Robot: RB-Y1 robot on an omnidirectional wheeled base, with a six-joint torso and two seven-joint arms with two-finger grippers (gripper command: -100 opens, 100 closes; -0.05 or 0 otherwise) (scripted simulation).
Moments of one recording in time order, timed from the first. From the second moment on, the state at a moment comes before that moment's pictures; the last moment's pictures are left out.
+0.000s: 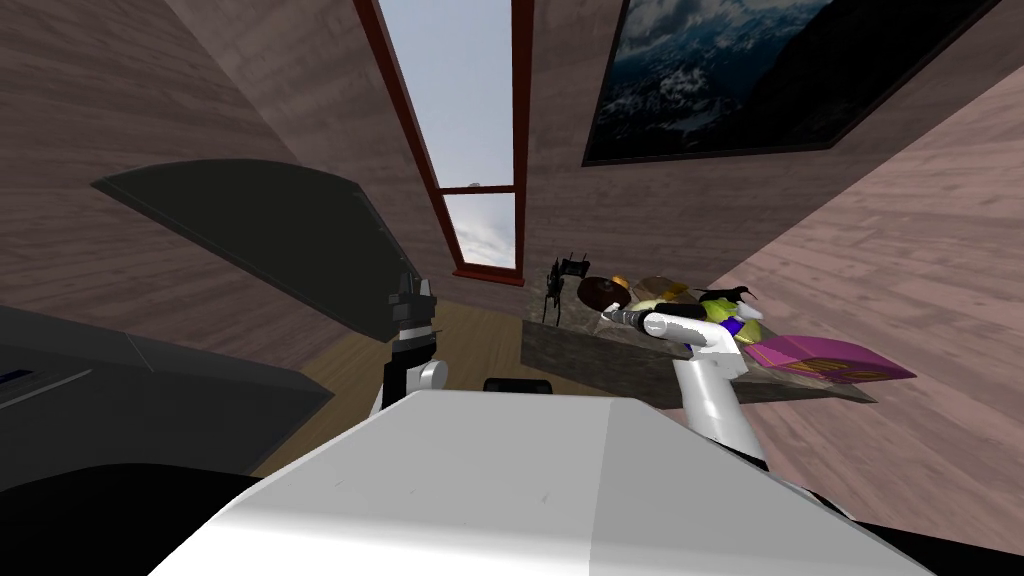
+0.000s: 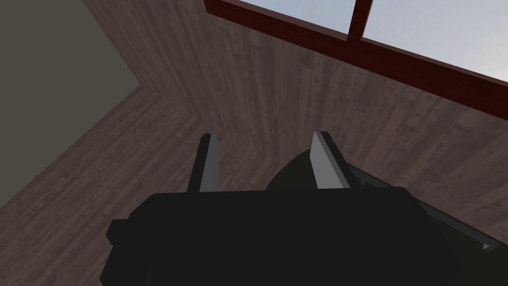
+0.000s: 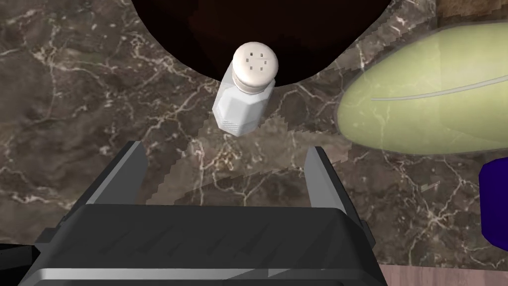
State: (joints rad) left arm 0.51 -0.01 0.01 -2.26 0.11 -0.44 0.06; right arm -0.01 -0.45 -0.41 -1.79 -0.43 1.15 -1.42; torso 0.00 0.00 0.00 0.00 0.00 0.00
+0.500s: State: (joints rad) left arm 0.51 -0.01 0.01 -2.26 0.11 -0.44 0.06; right arm -0.07 -0.50 -0.41 -1.74 -0.48 1.29 -1.50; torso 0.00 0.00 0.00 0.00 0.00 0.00
